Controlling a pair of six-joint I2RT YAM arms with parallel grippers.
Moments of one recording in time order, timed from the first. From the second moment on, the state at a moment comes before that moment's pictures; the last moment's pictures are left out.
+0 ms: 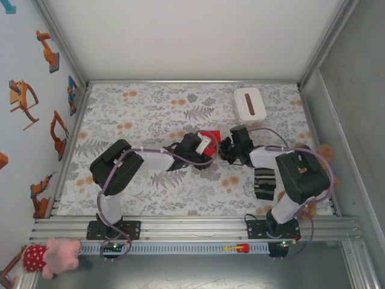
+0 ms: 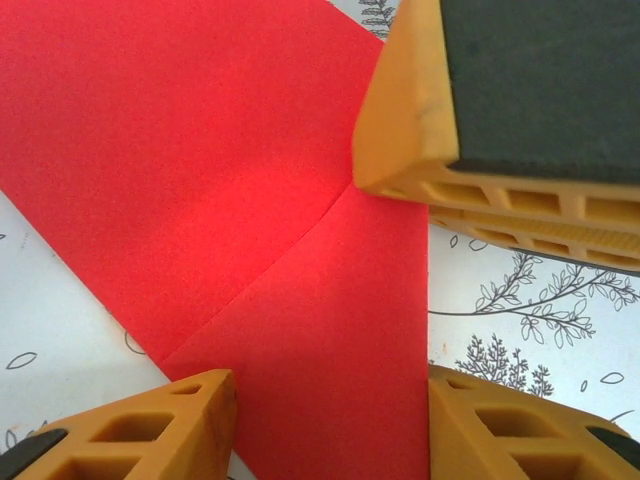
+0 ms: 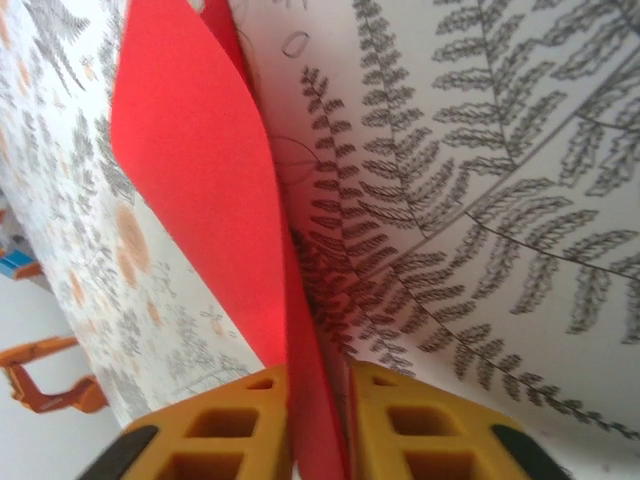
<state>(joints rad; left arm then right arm) -0.90 1.91 0.99 0.11 0.10 -0.21 0.43 1.66 0.71 0.11 -0.33 1.26</state>
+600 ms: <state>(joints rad) -0.89 1.90 0.97 0.08 0.14 -0.10 0.33 1.76 0.99 -0.28 -0.48 0.93</state>
